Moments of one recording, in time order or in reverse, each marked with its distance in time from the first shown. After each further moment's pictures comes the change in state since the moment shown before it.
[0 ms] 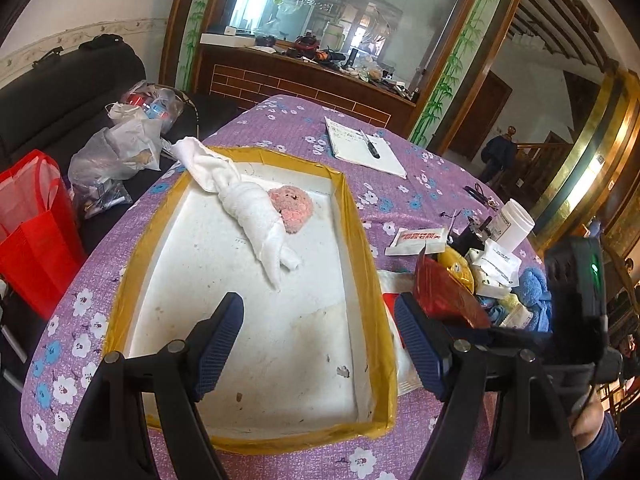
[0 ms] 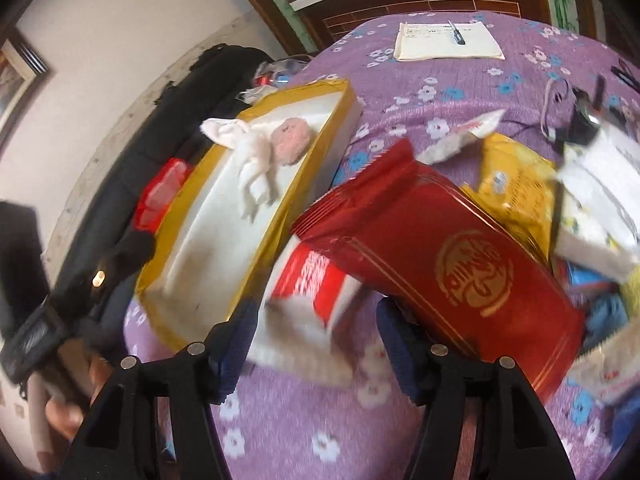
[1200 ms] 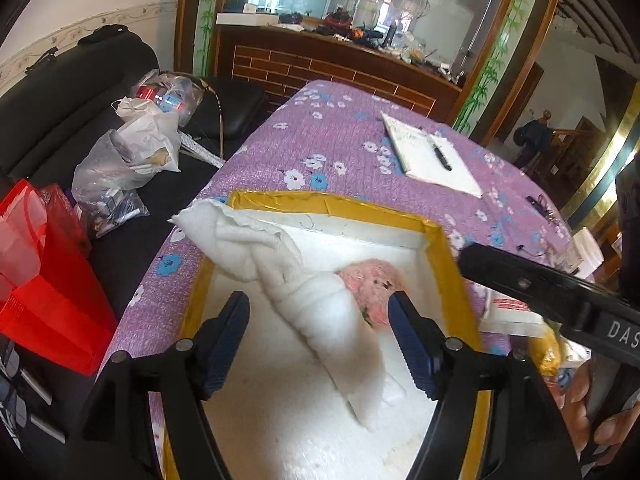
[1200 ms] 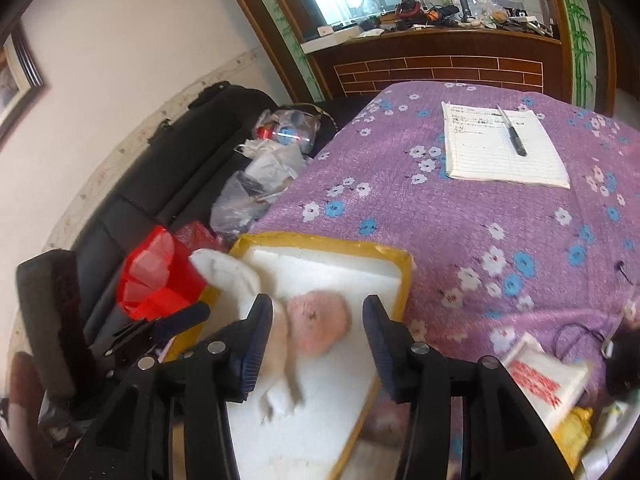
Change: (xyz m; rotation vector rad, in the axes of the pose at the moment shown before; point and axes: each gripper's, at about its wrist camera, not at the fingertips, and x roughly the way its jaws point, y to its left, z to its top) left arm 0.096 0.059 0.092 0.005 0.092 0.104; right arm 0.039 0.040 0.133 -0.048 -0.169 -0.018
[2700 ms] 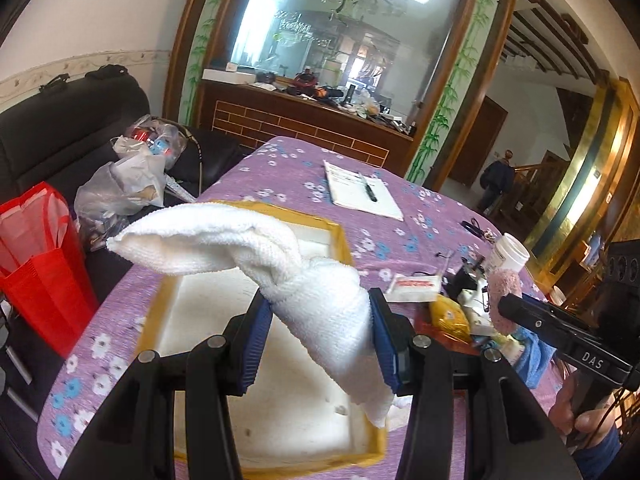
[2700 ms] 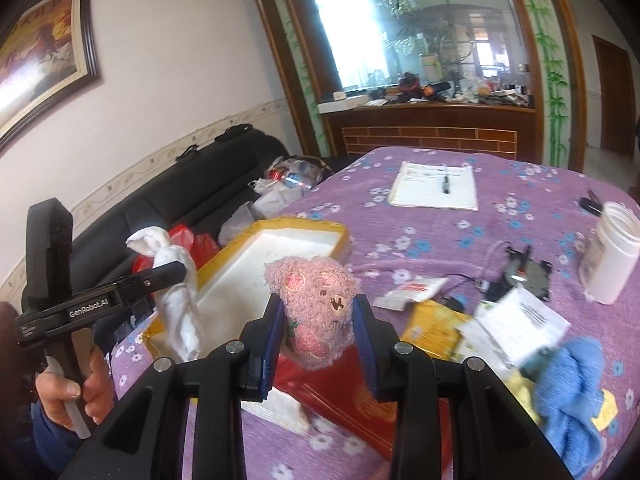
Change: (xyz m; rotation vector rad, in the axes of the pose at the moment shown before) left arm -0.120 -0.045 -0.075 0.004 -0.221 -0.099; right arm -0.158 -0.012 -0.111 -0.166 -0.220 -0.030
